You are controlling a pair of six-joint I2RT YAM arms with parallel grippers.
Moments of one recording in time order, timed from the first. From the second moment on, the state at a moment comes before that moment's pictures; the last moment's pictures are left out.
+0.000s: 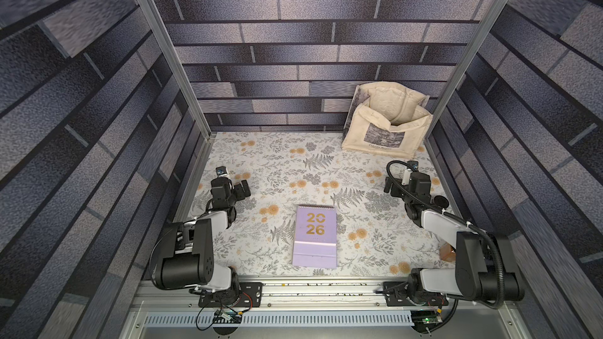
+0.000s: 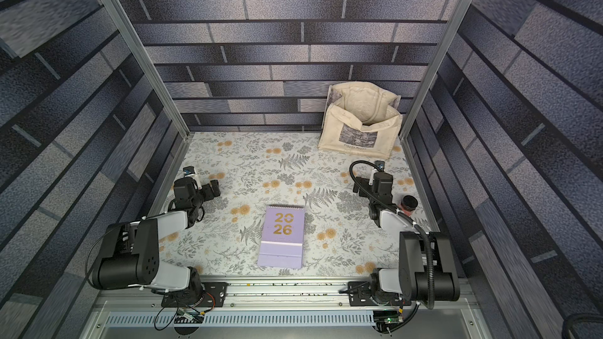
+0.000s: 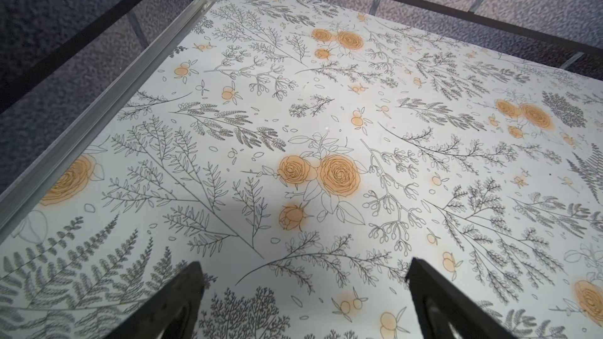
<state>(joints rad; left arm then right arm) 0.13 1.49 0.48 0.49 0.05 -0.13 0.01 1.41 0.50 0.40 0.03 0.10</state>
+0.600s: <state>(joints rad) 0.09 1.54 0.41 0.72 0.03 -0.08 0.01 1.53 0.36 0.77 -0.04 0.05</state>
